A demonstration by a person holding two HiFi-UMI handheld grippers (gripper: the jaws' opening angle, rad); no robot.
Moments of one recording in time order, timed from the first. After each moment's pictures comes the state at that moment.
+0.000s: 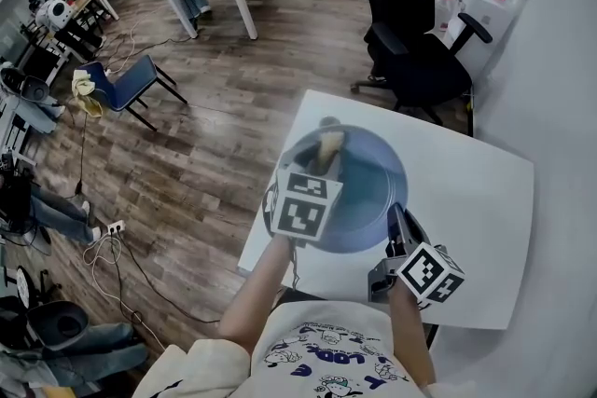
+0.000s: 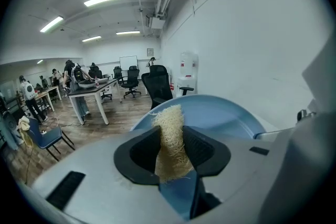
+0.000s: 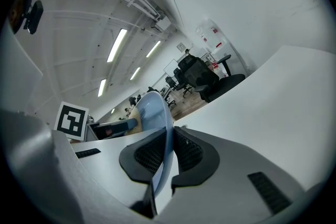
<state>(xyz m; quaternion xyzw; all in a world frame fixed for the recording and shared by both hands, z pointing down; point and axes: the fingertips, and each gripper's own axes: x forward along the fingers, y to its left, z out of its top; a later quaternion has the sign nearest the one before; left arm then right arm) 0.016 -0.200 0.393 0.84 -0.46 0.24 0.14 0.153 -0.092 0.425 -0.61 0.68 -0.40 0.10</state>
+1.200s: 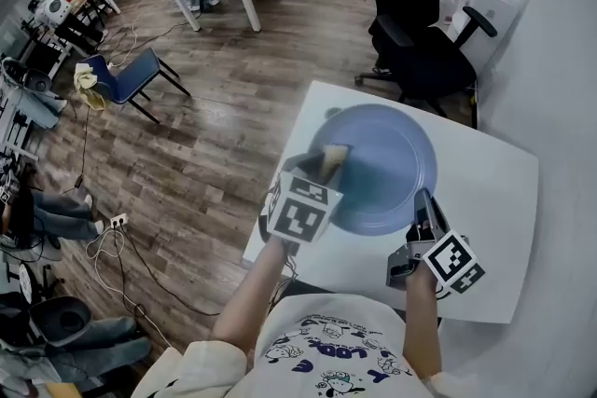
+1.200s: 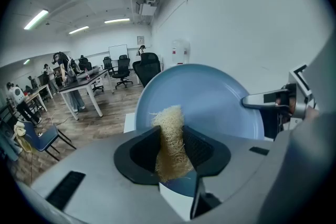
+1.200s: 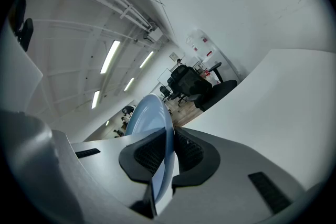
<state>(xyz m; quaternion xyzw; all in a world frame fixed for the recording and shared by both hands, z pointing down) 0.004 -0.163 0.417 0.85 -0.41 0.30 0.16 0.191 -0.096 0.406 -0.64 0.65 -0.38 0.14</state>
